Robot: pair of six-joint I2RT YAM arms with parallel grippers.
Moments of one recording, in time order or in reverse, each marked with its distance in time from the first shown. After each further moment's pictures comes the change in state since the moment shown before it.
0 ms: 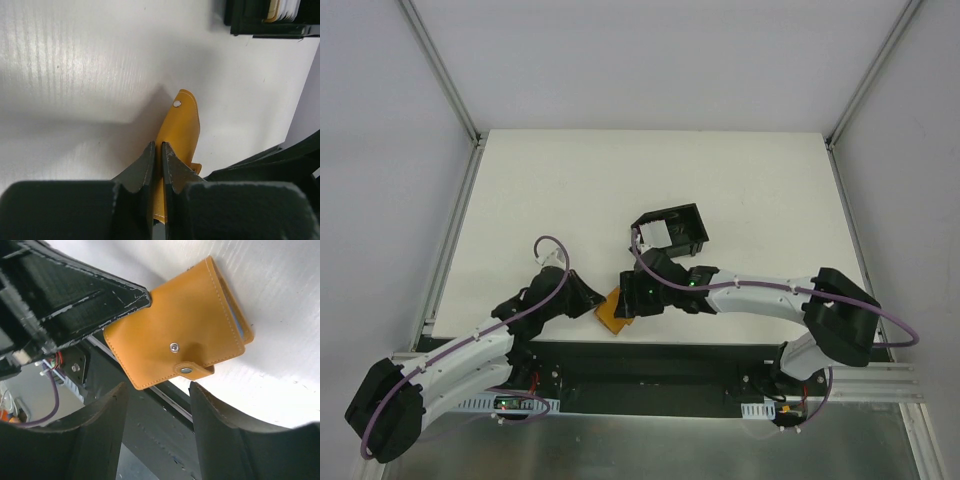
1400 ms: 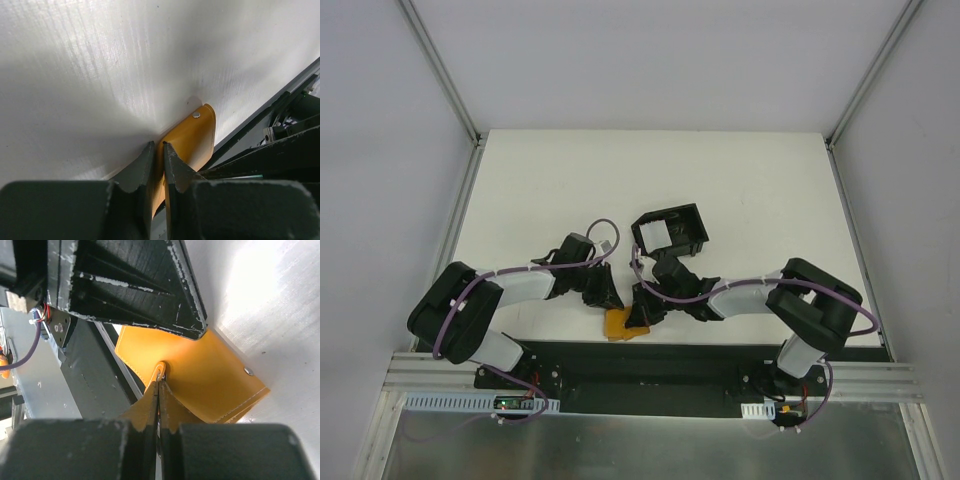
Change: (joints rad) left arm 0.113 0.653 0.289 0.058 0.466 0.409; right arm -0.078 0.153 -0.201 0.450 -0.309 -0.188
